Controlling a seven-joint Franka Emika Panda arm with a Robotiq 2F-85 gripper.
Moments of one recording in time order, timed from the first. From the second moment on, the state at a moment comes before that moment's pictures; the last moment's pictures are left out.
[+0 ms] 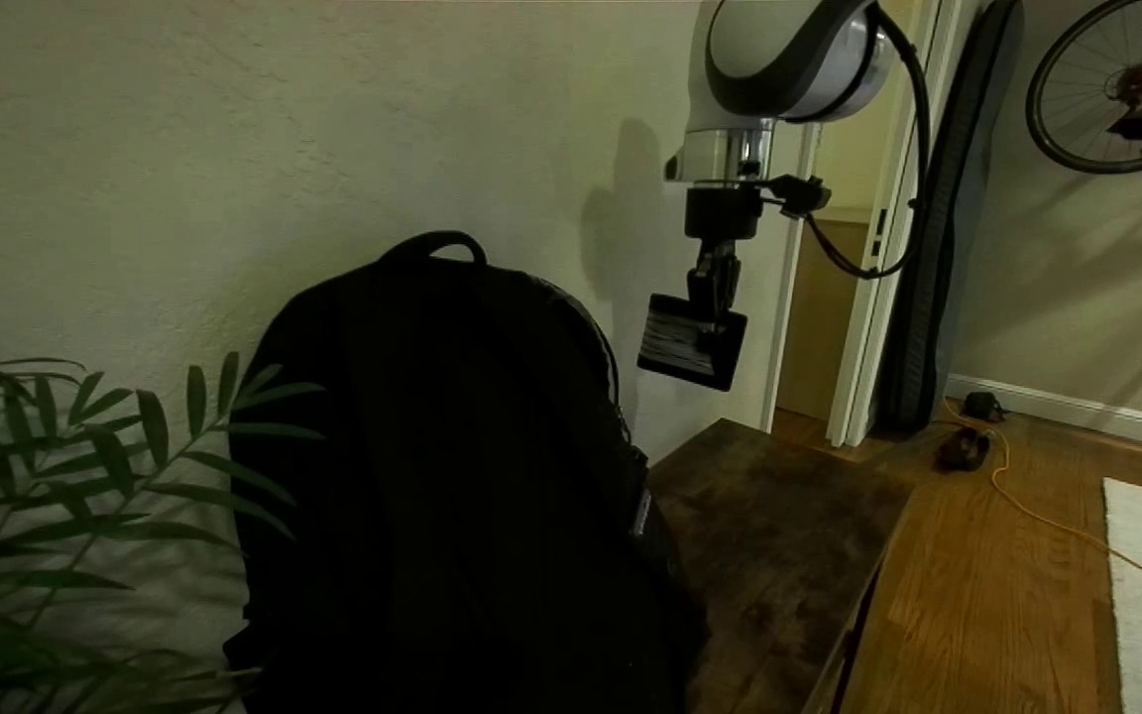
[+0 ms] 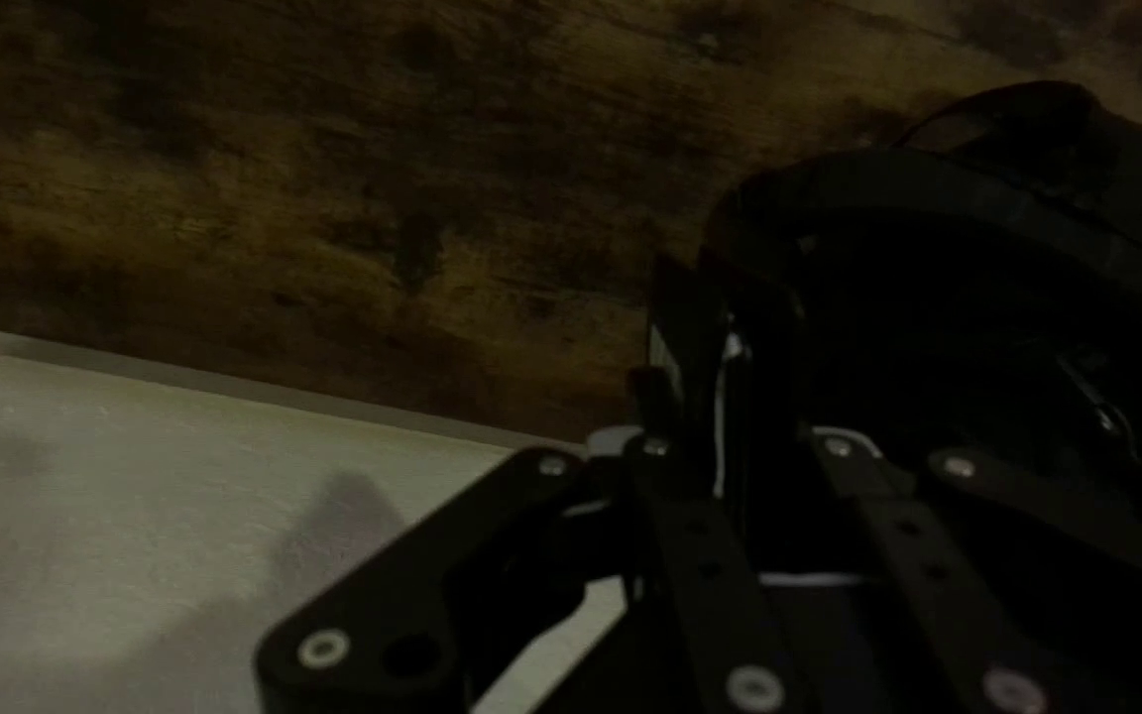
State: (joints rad) arm -0.14 0.43 -0.01 -1.75 0.05 2.17 -0.36
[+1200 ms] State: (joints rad) arm -0.10 0.30 0.06 -1.78 0.04 2.14 -0.56
